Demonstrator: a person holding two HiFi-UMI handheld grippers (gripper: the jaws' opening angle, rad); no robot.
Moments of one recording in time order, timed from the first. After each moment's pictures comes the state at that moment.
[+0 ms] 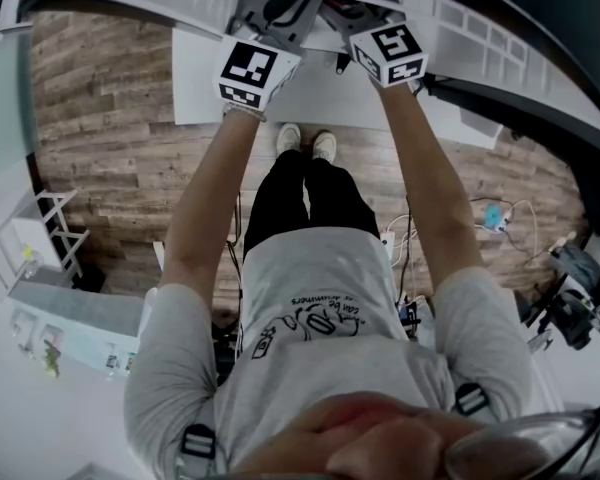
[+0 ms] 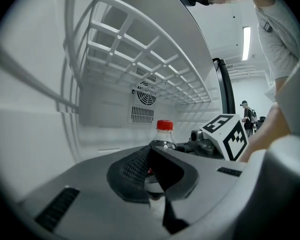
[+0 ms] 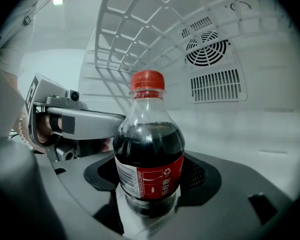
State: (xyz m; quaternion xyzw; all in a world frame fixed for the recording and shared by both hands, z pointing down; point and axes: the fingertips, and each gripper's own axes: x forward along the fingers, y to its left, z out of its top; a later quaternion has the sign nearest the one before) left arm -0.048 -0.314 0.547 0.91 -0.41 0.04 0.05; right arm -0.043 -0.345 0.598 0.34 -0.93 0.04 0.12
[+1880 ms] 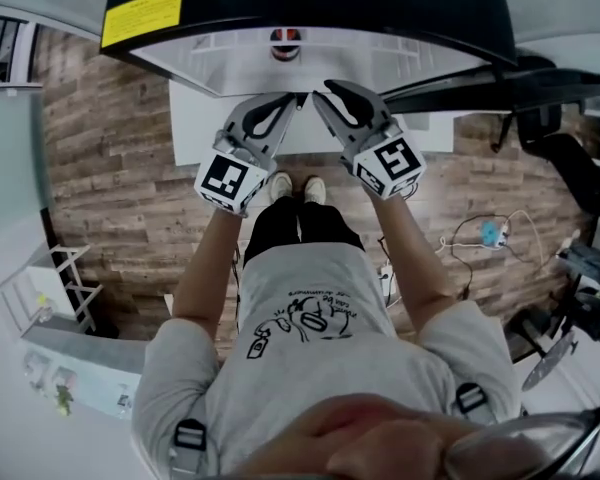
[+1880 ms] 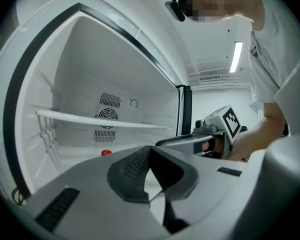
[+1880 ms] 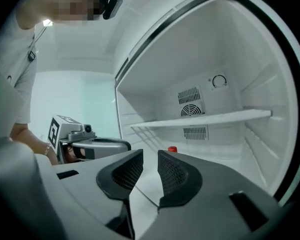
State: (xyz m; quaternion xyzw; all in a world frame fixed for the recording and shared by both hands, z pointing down) left arm -0.006 -0.184 0.453 0.94 -0.32 0.02 0.07; right arm 0.033 -0.199 0.464 0.36 -0.92 0.11 0.05
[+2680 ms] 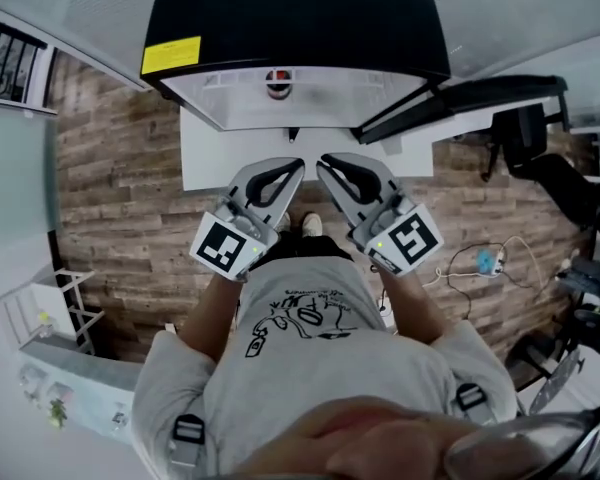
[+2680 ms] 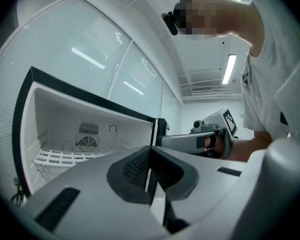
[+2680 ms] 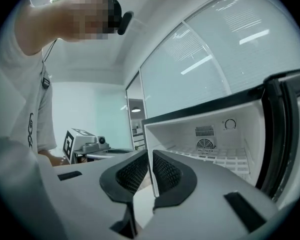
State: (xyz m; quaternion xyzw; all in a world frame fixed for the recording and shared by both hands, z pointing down) left arm 0.022 -0.098 0.327 0.95 -0.29 -0.02 0.08; right arm 0.046 -0.102 0.316 0.33 -0.94 0.09 0.01
